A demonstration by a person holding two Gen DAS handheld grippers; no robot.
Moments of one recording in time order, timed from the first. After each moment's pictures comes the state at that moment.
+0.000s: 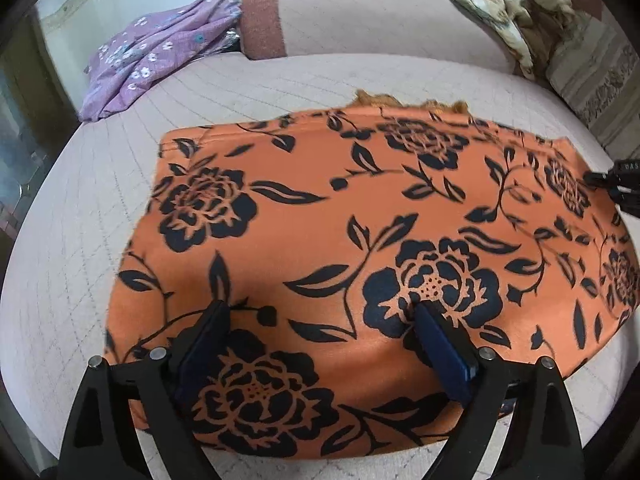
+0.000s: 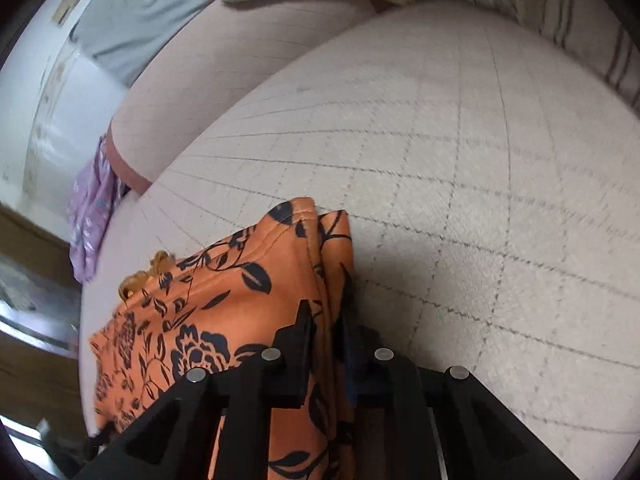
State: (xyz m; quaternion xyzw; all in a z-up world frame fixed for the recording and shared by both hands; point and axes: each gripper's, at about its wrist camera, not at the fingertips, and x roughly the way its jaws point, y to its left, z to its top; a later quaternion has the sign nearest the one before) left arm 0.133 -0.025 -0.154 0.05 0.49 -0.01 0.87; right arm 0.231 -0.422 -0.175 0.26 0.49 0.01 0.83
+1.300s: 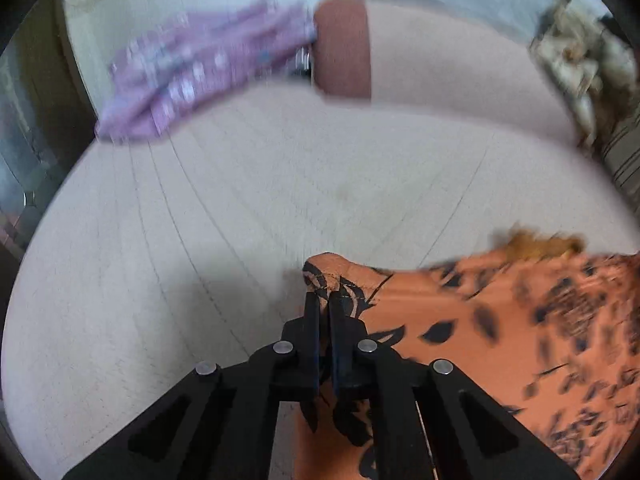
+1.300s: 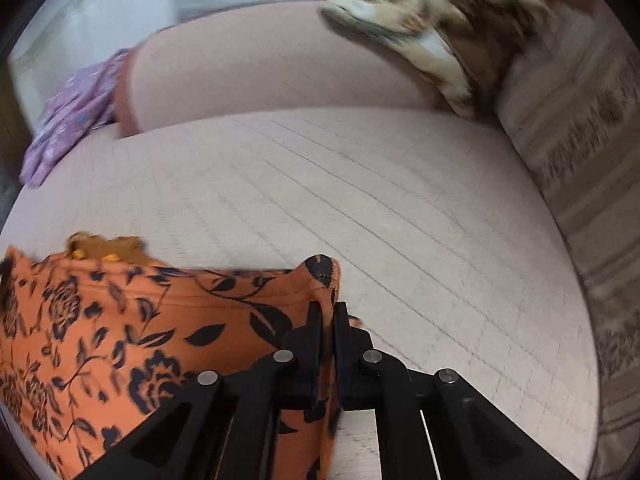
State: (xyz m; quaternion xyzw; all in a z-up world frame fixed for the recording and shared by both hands) left arm 0.274 0.096 -0.162 0.02 0.48 0.03 0.88; right arm 0.272 -0.378 -0.134 0.02 0.49 -0.03 0.87
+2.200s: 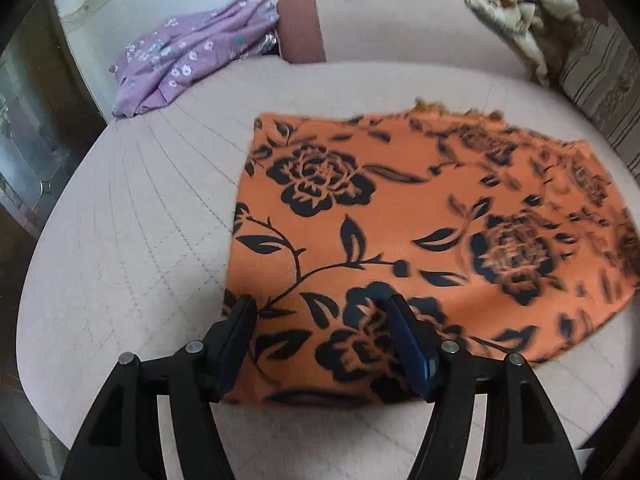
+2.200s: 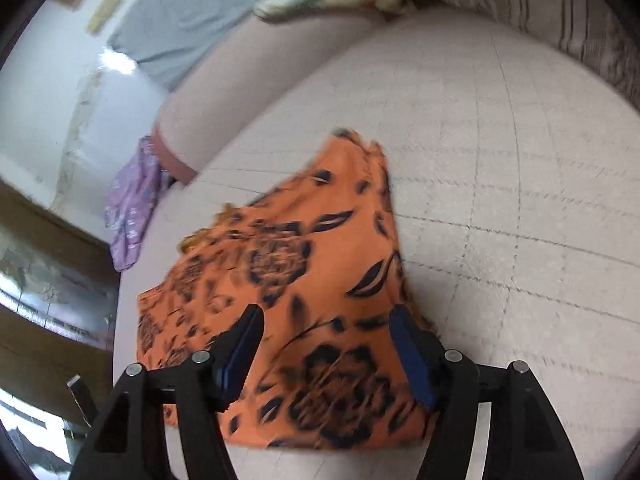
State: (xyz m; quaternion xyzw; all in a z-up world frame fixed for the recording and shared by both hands) left arm 0.105 0.044 -0.141 0.06 0.47 0.00 0.88; right arm 0.117 -0.393 -0.130 0.30 0.45 0.05 0.84
